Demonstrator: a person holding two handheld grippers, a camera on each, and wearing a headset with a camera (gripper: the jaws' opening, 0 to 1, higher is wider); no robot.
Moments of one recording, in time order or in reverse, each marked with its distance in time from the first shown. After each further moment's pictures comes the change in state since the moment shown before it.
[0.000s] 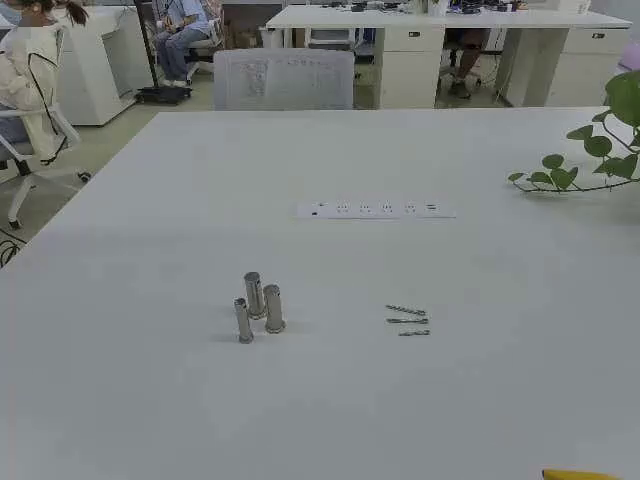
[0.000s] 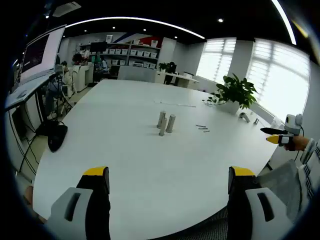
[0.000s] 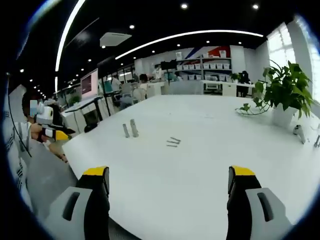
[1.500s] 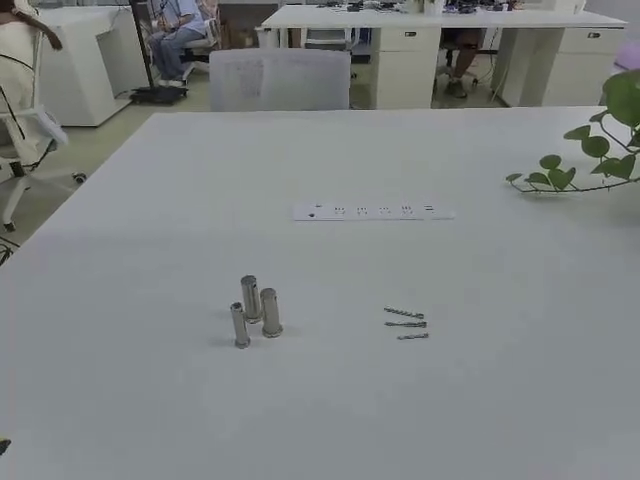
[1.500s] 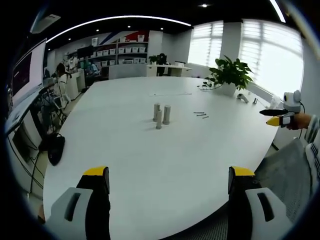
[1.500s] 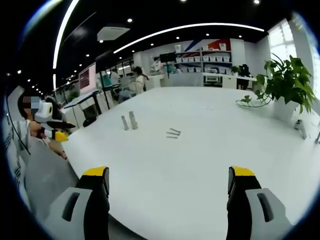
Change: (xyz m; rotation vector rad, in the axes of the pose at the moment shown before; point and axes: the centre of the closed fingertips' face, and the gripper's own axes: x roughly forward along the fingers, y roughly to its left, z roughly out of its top) left arm 0.006 -0.005 -0.013 0.139 0.091 -0.002; right arm 0.009 0.009 -0.016 0.014 0.052 0.032
